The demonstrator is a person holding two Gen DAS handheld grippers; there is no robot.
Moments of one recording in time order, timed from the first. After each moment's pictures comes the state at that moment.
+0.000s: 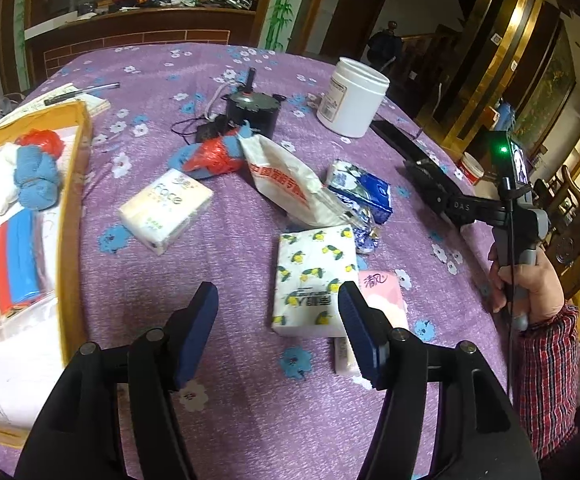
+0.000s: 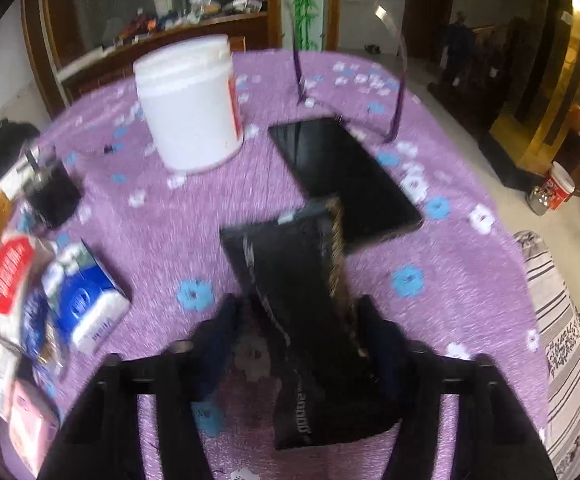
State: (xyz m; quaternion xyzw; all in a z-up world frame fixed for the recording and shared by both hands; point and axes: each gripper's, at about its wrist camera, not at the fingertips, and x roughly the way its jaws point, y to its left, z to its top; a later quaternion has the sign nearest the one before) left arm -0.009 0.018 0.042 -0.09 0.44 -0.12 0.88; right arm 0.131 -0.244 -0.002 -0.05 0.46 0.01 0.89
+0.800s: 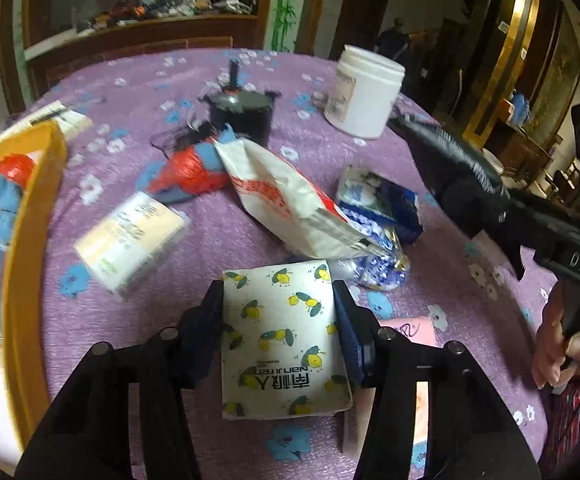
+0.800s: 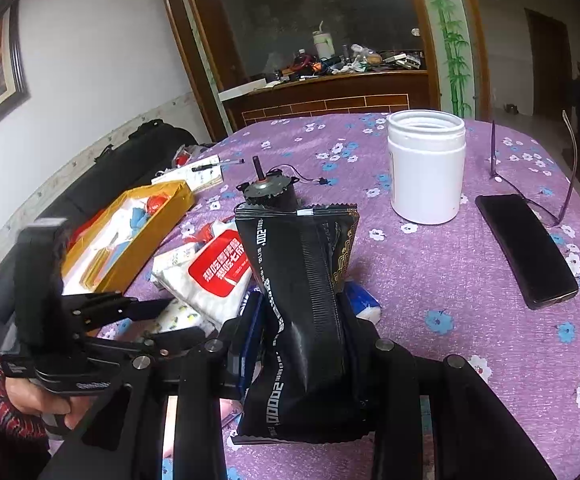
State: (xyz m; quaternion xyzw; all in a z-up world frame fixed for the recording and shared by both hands) left arm 0.023 -0.006 0.021 -0.05 0.42 -0.08 0.90; right arm 0.067 -0.168 0.037 -0.01 0.36 0.30 0.88
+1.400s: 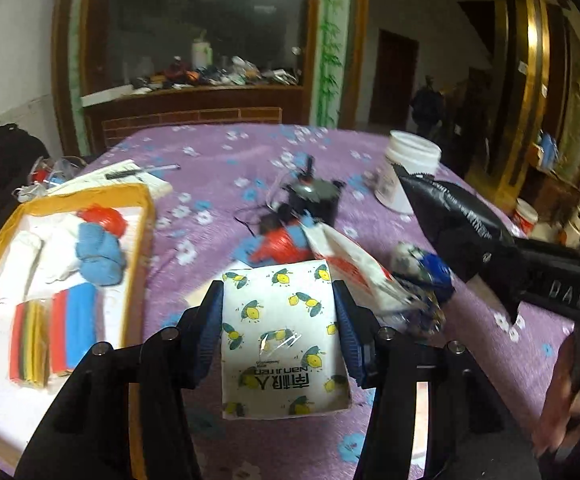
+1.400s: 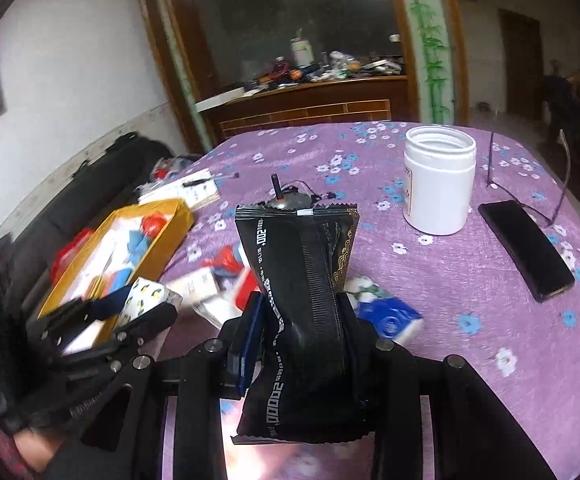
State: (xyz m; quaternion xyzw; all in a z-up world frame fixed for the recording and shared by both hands) left arm -0.003 0.034 0.054 -0.04 0.30 0.01 0.95; right arm 0.050 -0.107 0.057 0.01 0.34 0.22 0.91
